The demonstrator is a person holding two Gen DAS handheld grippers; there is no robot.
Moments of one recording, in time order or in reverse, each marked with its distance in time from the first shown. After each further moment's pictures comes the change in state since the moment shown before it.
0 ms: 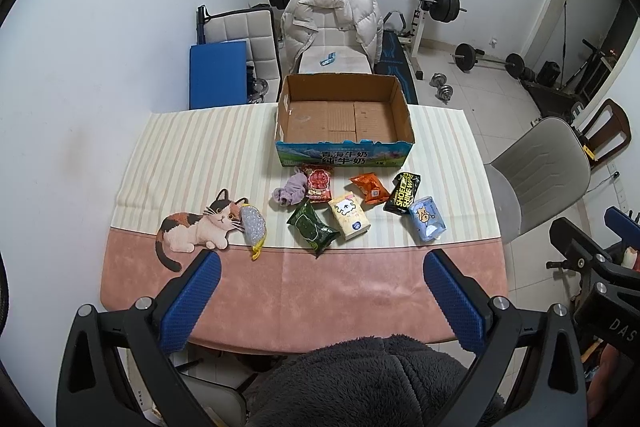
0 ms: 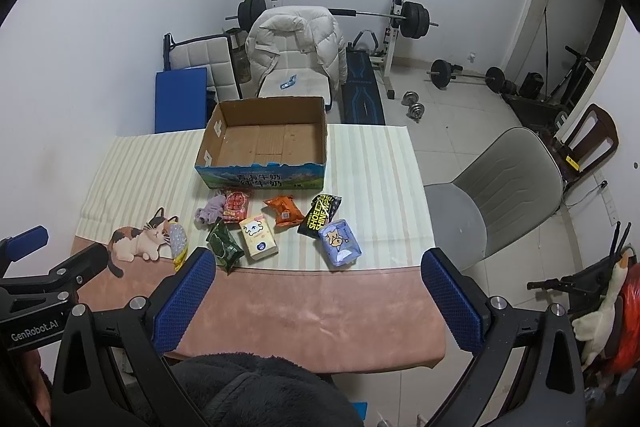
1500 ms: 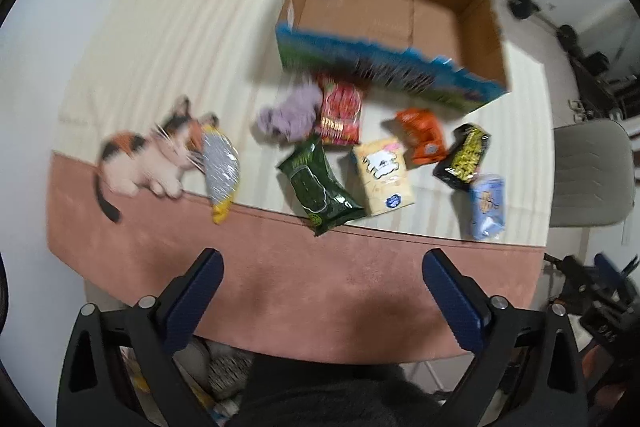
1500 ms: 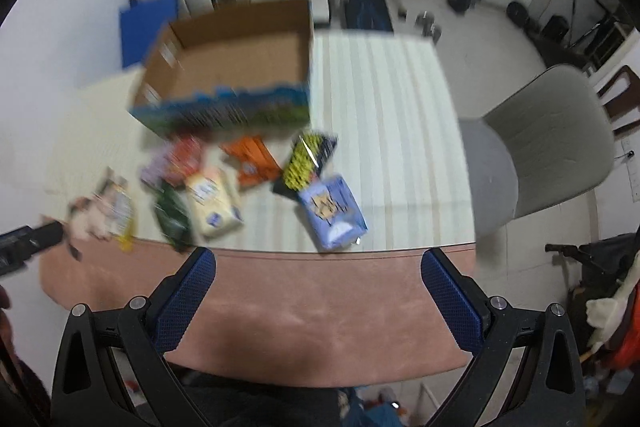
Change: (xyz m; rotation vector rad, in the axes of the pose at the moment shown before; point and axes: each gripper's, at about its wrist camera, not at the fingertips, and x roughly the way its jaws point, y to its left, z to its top) left arm 0.270 0.027 0.034 -0.214 0.436 -0.030; right arm 0.276 -0.052 -0.007 0.006 0.364 0.027
